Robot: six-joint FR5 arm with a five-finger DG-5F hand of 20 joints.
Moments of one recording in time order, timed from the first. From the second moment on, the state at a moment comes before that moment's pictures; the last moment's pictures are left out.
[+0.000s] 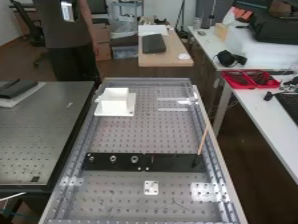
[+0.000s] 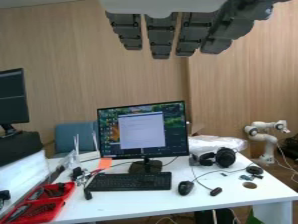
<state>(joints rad) 1.55 -1.58 -1.60 -3.13 -1.57 -0.68</state>
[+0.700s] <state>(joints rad) 1.57 -1.58 -1.60 -3.13 -1.54 -0.70</state>
